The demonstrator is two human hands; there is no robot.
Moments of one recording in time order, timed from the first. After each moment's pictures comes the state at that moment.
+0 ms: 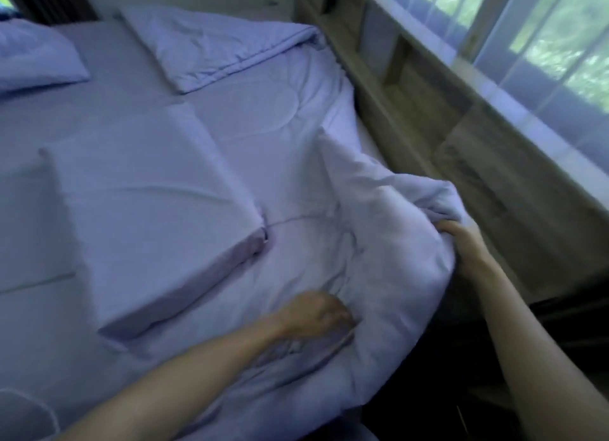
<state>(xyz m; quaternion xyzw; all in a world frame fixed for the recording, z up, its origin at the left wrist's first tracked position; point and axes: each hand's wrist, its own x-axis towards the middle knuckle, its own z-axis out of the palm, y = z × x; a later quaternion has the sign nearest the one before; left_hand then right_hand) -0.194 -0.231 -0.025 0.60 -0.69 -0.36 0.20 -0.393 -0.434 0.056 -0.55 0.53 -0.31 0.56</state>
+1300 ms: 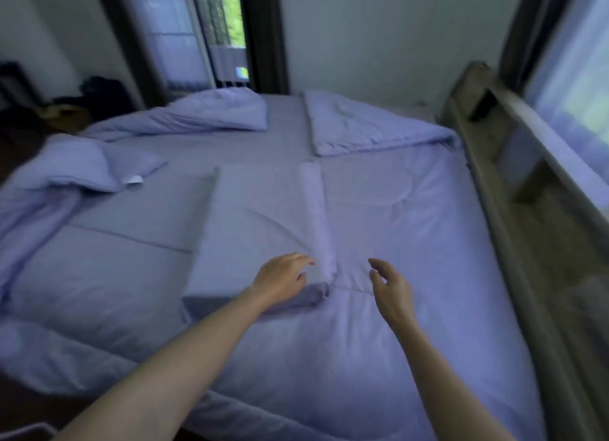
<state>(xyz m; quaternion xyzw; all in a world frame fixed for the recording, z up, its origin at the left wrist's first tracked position) -0.079 -0.221 0.069 0.90 -0.41 -0.06 0.13 -0.217 -0.404 0.041 -0.78 0.33 -0.17 0.50</state>
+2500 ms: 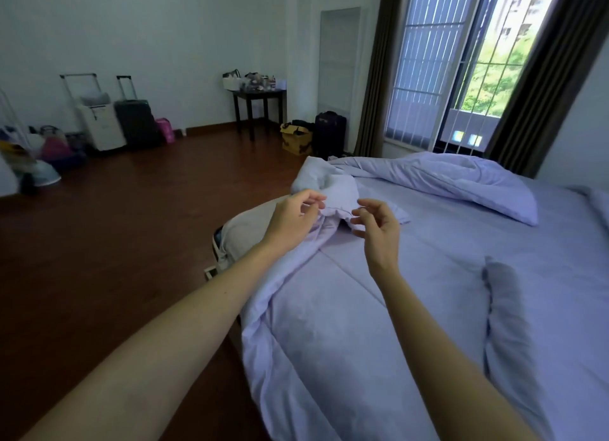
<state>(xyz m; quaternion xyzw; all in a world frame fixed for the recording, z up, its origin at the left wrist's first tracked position) 0.230 0.351 0.220 0.85 -0.08 0.21 0.48 0.244 0.187 0.190 -0.65 -0.08 -0.15 0.74</state>
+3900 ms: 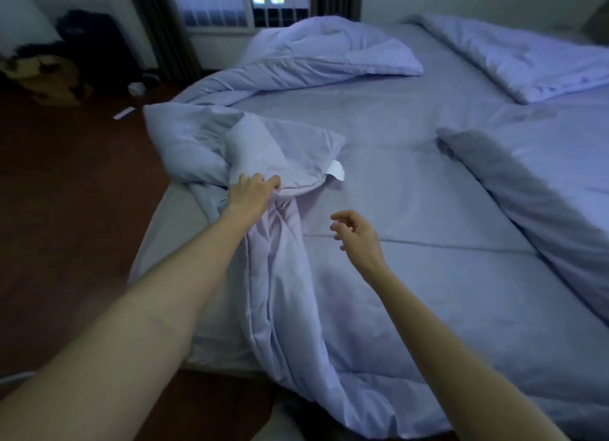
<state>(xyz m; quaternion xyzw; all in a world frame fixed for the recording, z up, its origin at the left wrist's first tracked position) 0.646 0.468 0.076 0.92 -0.39 0.01 -0.03 0.450 0.347 0.041 -0.71 0.32 -0.15 0.61</state>
